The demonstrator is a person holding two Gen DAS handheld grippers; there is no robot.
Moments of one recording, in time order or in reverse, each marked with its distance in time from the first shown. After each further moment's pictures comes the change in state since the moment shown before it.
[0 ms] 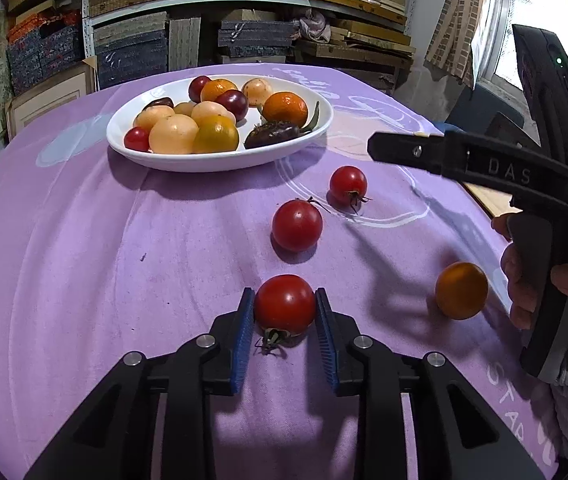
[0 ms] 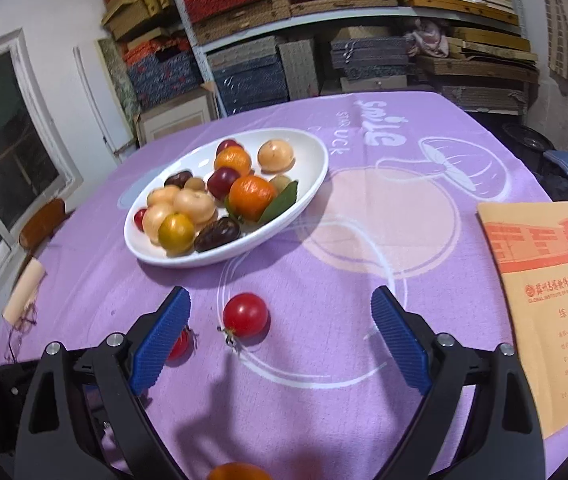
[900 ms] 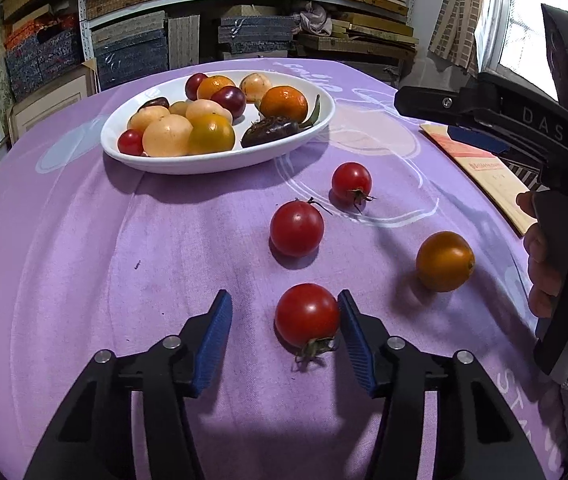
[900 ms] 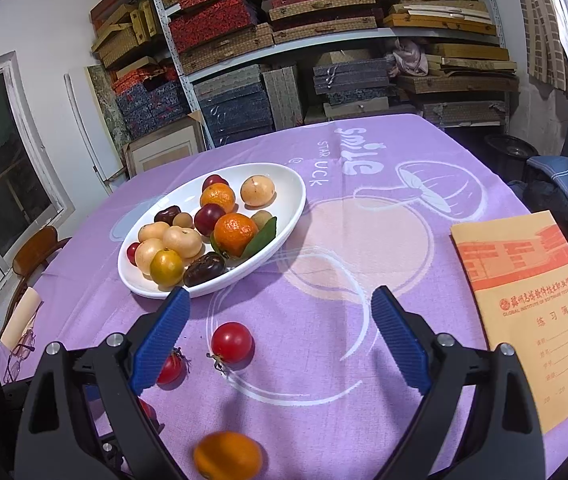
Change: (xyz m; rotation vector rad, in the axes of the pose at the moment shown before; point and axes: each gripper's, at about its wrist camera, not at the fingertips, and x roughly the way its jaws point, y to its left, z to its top) left arm 0.013 -0.004 0.006 0.021 0.026 0.028; right arm -0.020 -0.013 0.008 0.066 -0.116 -0.033
